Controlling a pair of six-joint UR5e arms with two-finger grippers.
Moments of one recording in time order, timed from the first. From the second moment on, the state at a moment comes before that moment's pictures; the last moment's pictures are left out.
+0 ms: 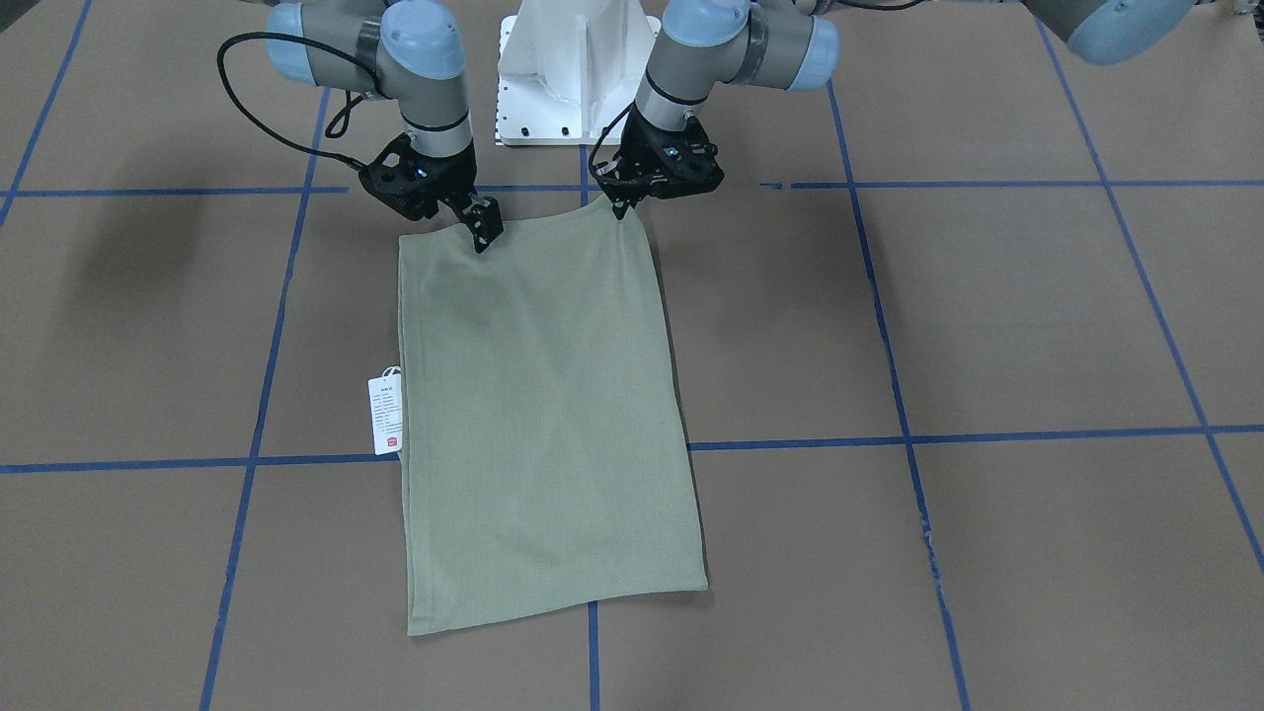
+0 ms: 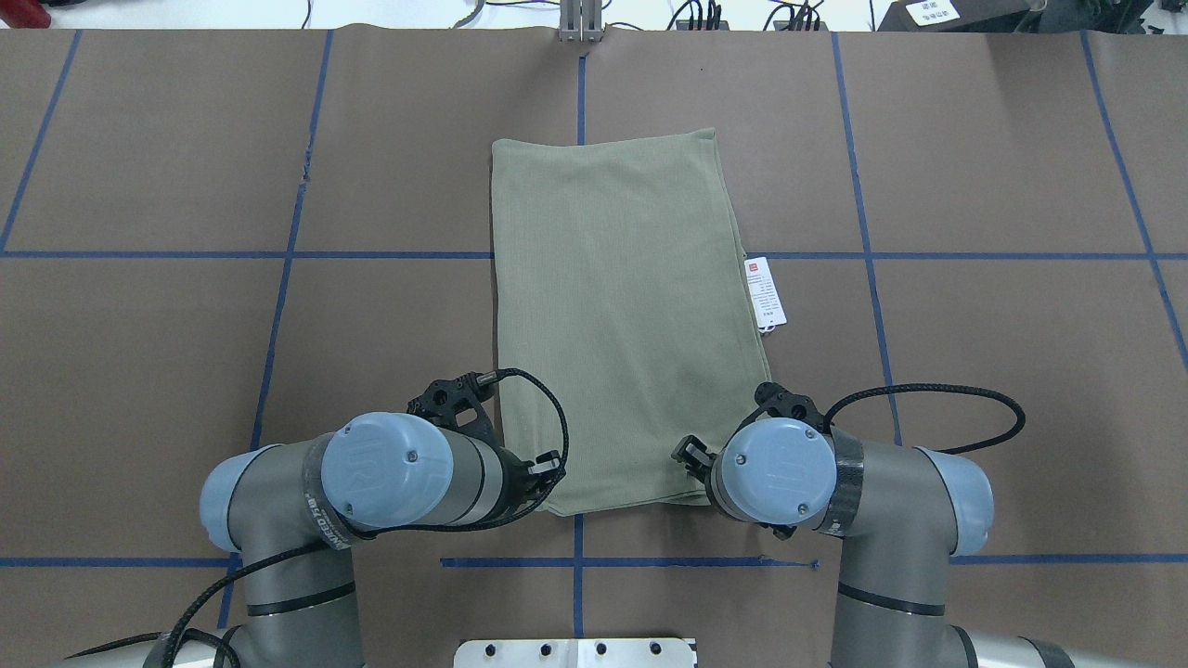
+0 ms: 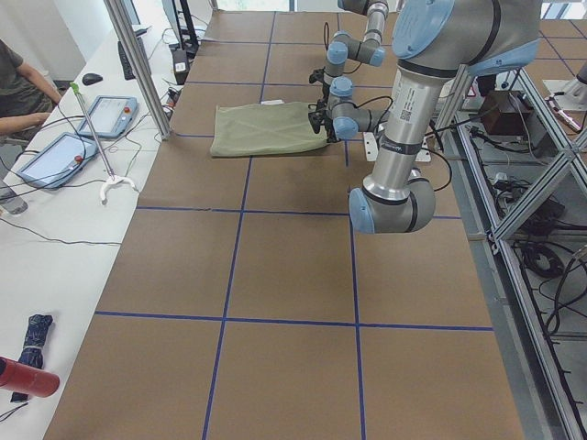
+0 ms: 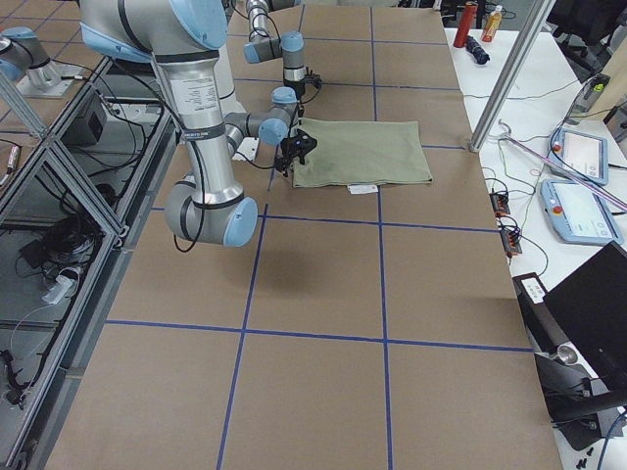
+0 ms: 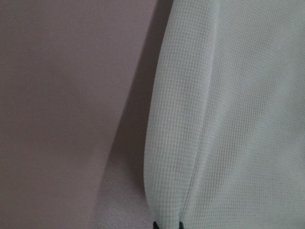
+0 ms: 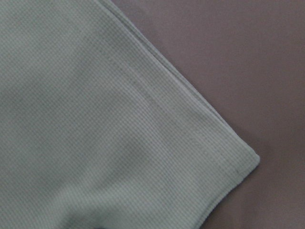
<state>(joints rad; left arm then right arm) -0.27 -2.08 -1.81 -1.88 -1.73 -1.80 0.27 -1.21 1.89 -1.55 1.67 2.05</state>
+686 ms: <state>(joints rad) -0.27 -2.08 -1.81 -1.88 -1.73 -1.80 0.27 -1.20 1.89 -1.55 1.68 2.05</state>
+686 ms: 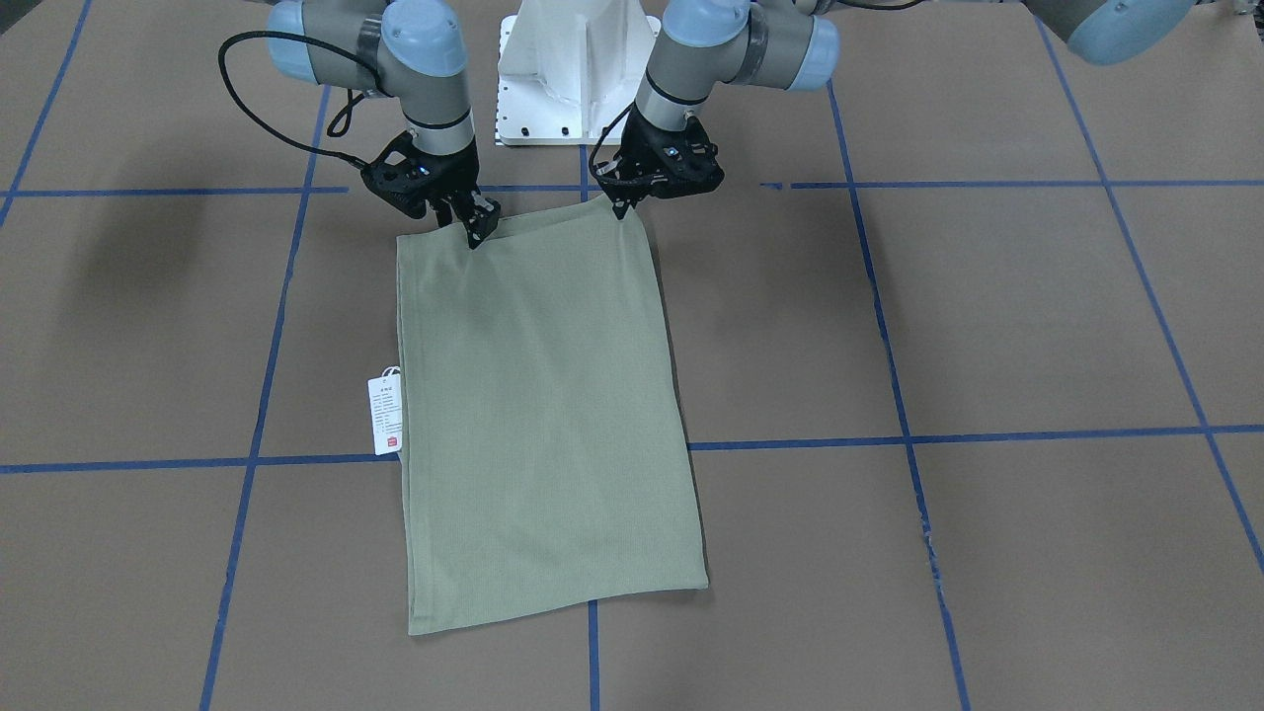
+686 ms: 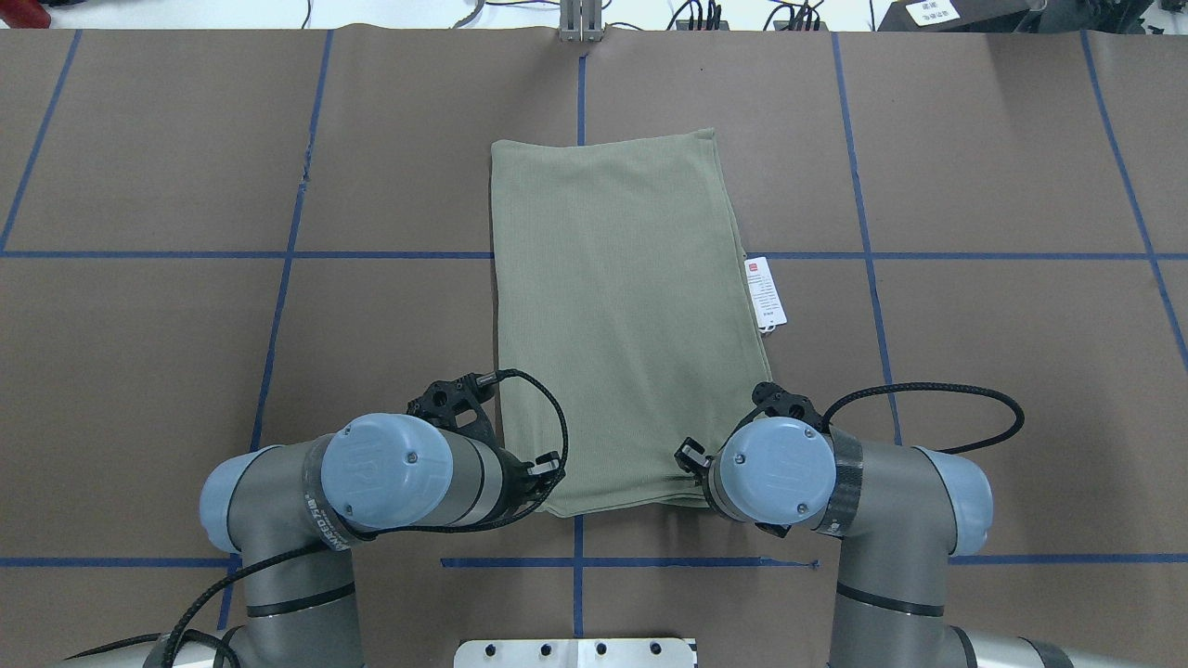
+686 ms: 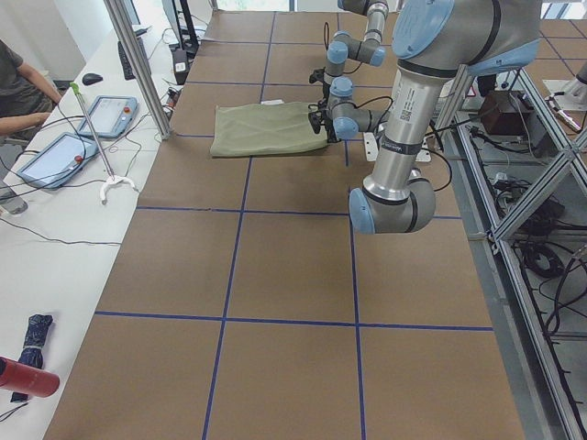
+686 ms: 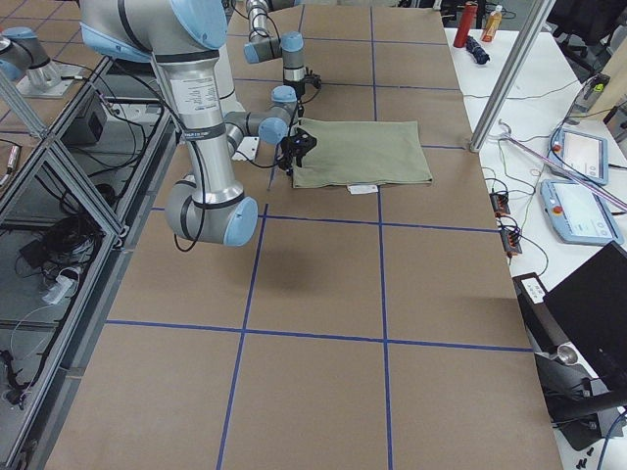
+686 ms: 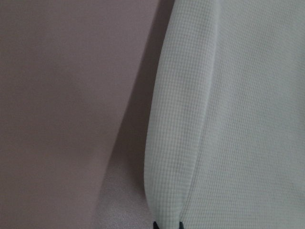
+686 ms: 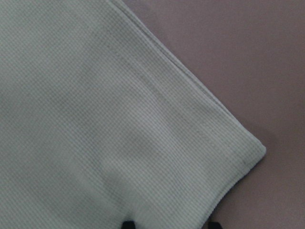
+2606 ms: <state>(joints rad) -0.15 -1.93 -2.13 -1.73 -1.72 -1.82 0.21 -1.20 2.15 -1.56 1.81 2.06</state>
